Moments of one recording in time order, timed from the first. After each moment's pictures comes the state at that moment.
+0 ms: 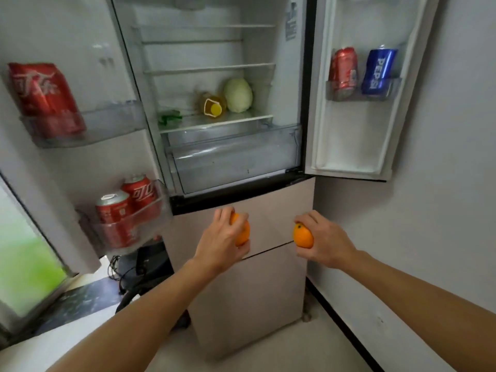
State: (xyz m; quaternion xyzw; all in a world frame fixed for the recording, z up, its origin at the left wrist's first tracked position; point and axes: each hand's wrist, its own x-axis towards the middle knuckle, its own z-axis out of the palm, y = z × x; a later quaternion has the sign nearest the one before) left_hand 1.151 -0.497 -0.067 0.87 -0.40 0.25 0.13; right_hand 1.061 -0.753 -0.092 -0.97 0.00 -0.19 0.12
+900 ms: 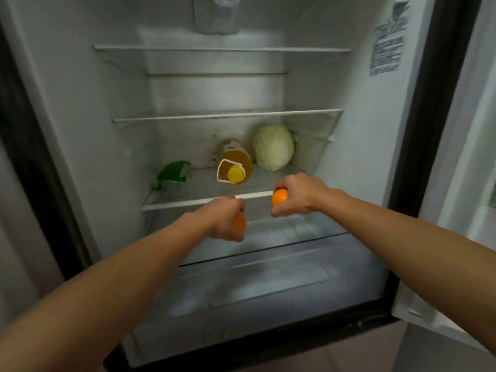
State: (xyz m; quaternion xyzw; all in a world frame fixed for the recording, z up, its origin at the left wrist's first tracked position) left_hand 1.582 -0.614 0.083 0.95 -0.32 0.05 0.02; right_hand 1.540 -0.823 0.116 -0.99 -0.04 -0.10 0.05
